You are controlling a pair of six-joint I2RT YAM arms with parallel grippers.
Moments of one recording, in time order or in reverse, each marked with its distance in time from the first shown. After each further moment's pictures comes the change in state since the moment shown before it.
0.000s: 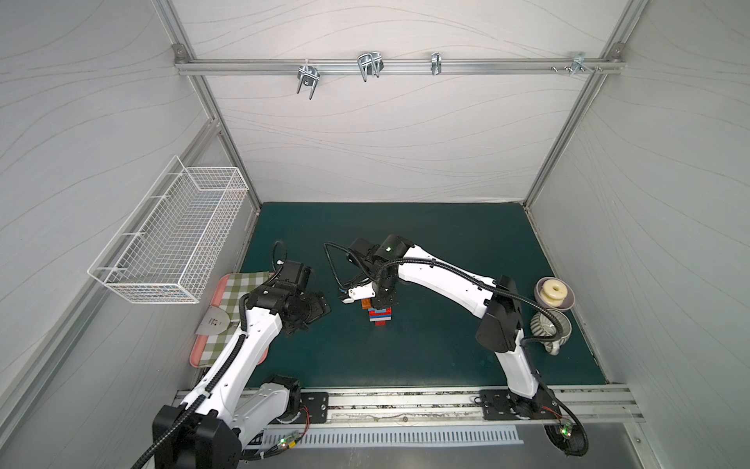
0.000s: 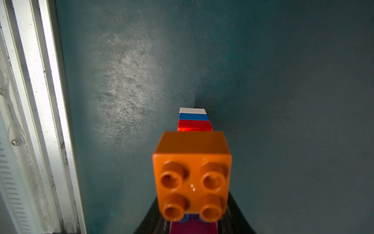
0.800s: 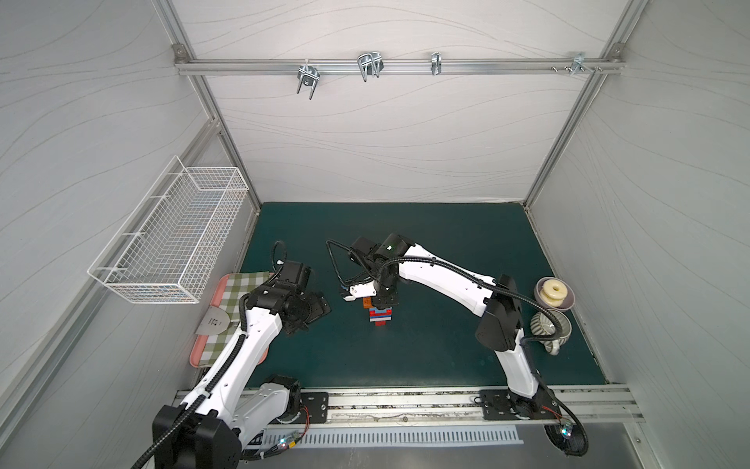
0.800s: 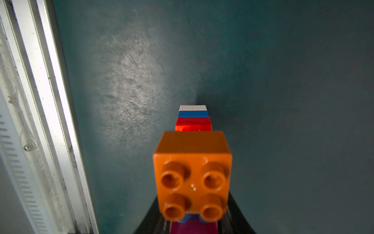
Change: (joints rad) left arm 0.000 0.000 0.000 0.000 0.001 0.000; right arm -0.023 0.004 -0.009 -0.009 -0.006 0.057
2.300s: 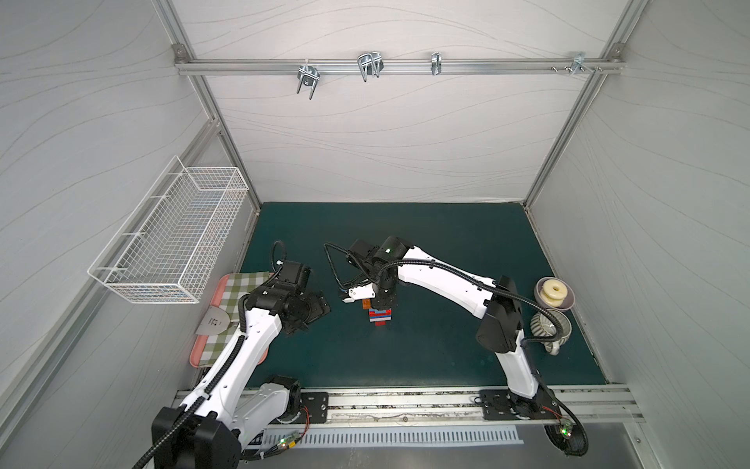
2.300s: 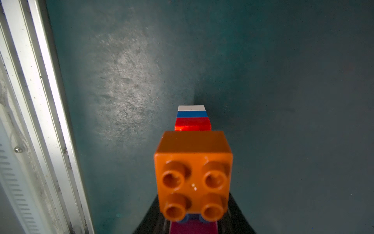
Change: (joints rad) left arm 0.000 -0.007 0.000 -0.001 -0.004 0.000; right arm 0.028 -0.010 -0.012 0.021 0.022 0.005
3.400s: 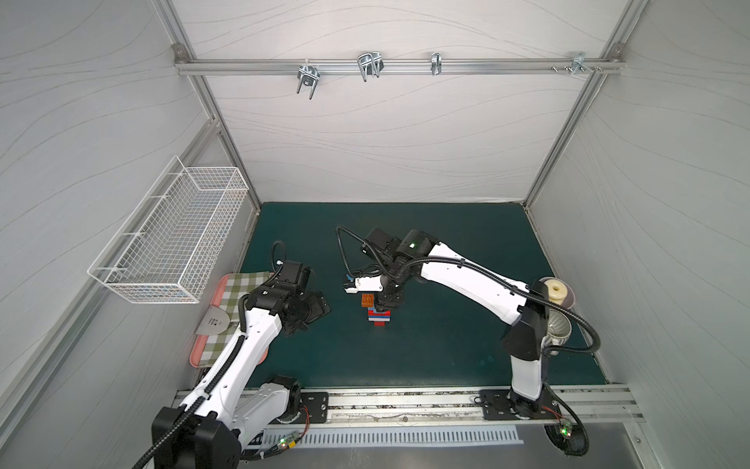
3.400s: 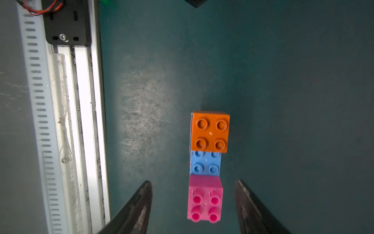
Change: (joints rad) left arm 0.000 0.000 0.000 -0.001 -0.002 0.001; right arm -0.058 -0.235 -0.154 0.108 -0.164 0.085
